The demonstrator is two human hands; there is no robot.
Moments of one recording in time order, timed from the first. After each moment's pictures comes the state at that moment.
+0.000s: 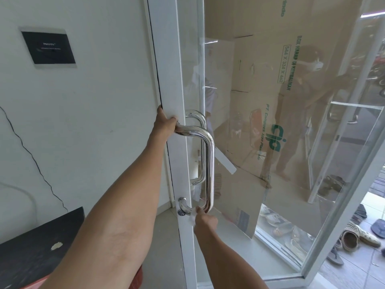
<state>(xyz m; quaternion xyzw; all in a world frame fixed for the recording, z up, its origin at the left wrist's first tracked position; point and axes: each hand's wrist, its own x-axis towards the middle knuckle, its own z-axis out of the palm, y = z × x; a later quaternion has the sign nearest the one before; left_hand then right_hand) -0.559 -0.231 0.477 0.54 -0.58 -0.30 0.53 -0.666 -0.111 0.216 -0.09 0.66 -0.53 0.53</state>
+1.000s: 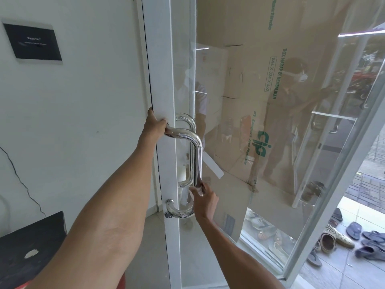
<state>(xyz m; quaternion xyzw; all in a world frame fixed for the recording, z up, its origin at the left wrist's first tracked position) -0.560 -0.236 0.475 0.55 -0.58 -0.29 0.53 -0.703 -0.121 0.271 -0.44 0.63 -0.61 0.19</state>
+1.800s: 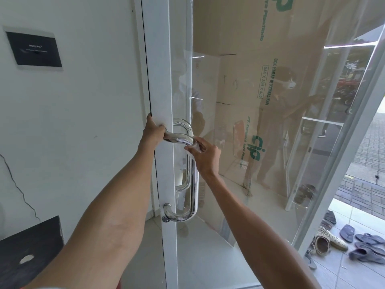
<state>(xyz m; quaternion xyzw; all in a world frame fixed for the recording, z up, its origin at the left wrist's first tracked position) -0.558 -0.226 0.477 0.55 -0.57 -0.32 0.52 -0.727 -0.141 0.413 -0.55 0.50 -0.66 0.14</state>
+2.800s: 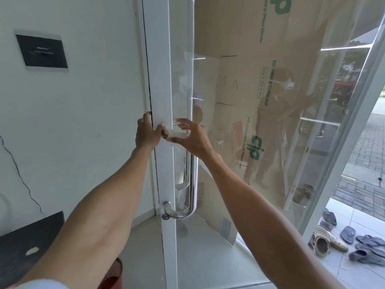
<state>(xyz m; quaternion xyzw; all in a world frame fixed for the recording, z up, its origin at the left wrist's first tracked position) -0.554 -0.177 0.476 0.58 -0.62 -0.10 0.51 -0.718 -0.130 0.475 -0.73 0.47 -0.49 0.10</state>
